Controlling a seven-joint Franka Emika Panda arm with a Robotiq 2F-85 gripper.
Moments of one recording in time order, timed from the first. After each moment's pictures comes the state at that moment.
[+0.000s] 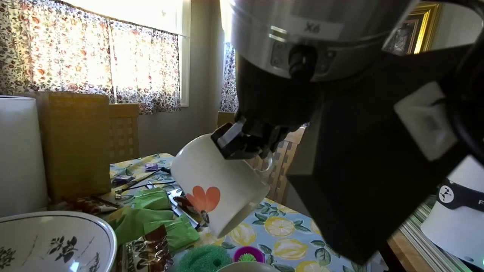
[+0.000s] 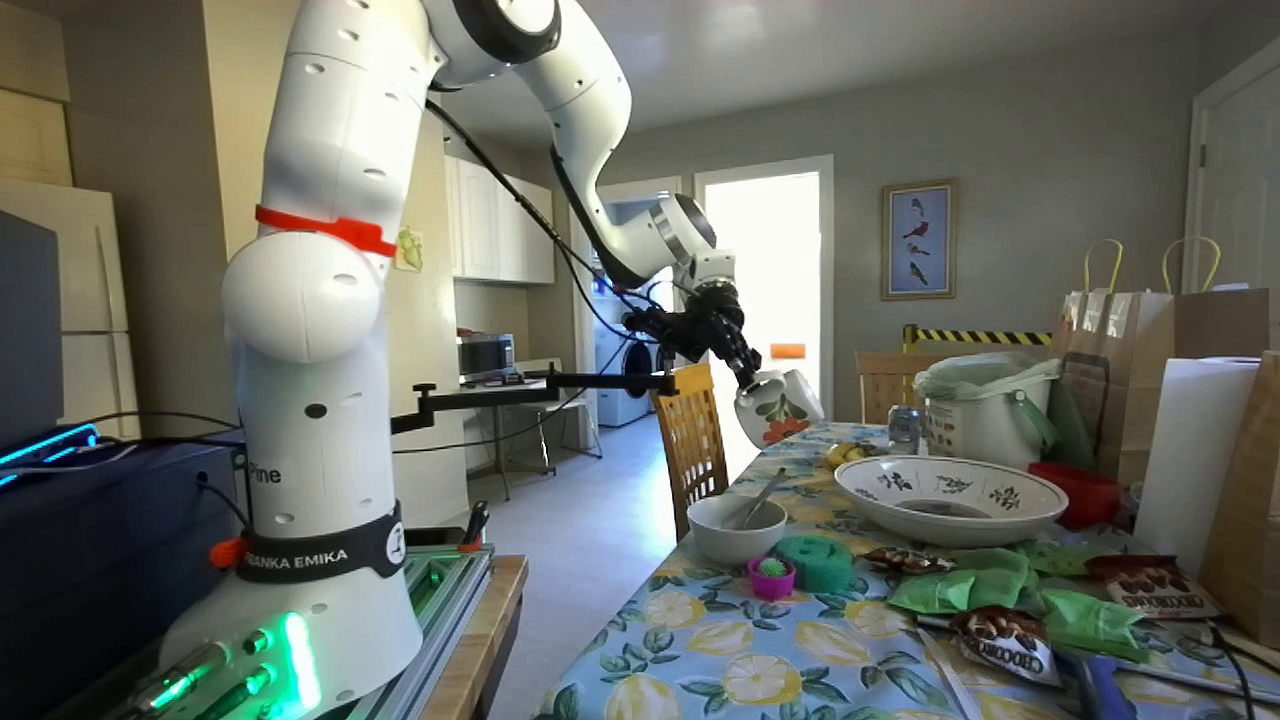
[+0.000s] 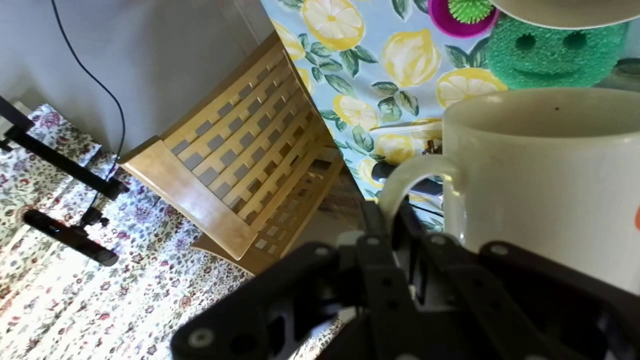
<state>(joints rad) 0.46 0.24 0.33 -2.00 -0.76 1.59 1.83</state>
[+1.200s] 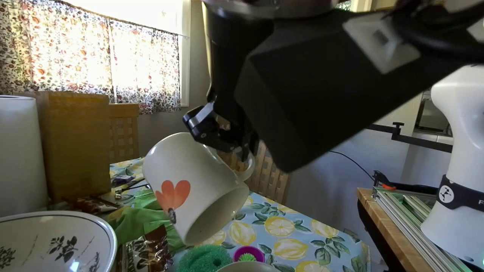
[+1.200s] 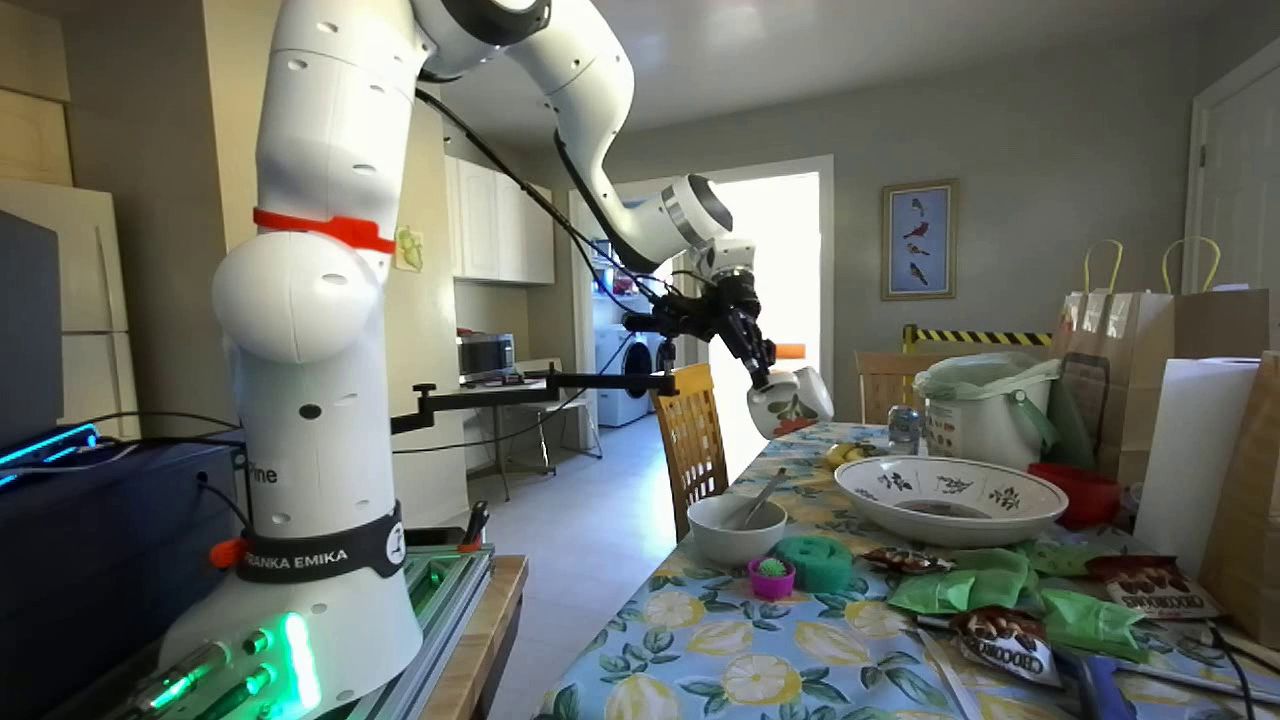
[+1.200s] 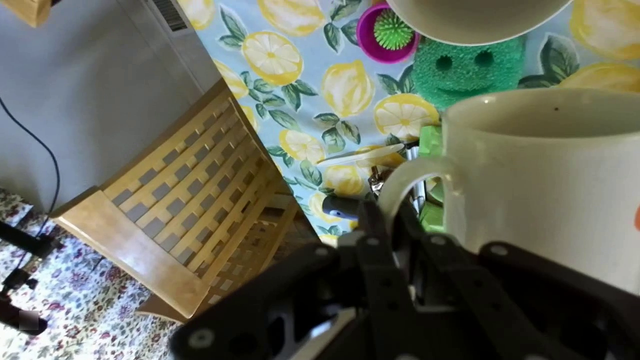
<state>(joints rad) 0.41 0.19 0.31 -2.01 -0.66 1.76 1.76</state>
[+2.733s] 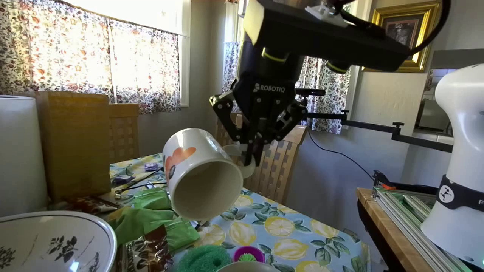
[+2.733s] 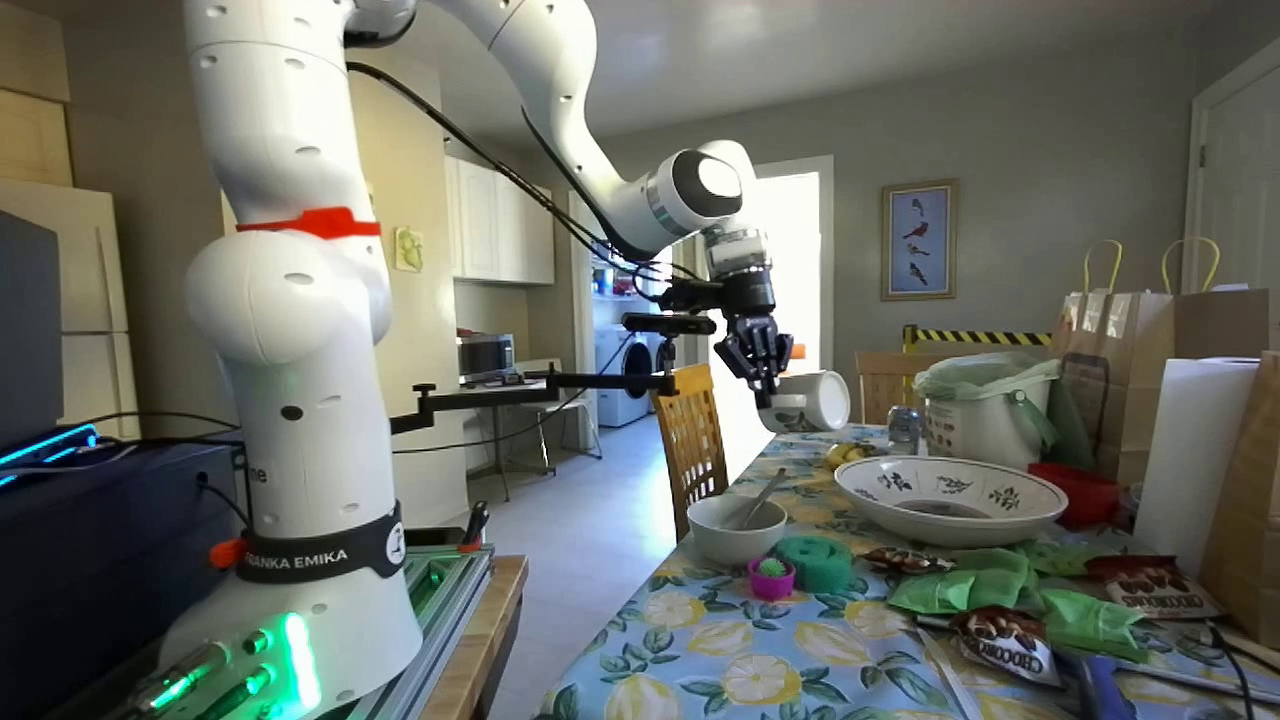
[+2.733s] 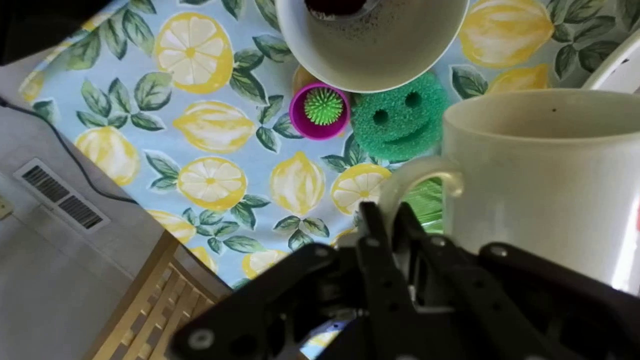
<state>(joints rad) 0.24 -0.09 0.22 -2.36 -0.32 2.30 1.71</state>
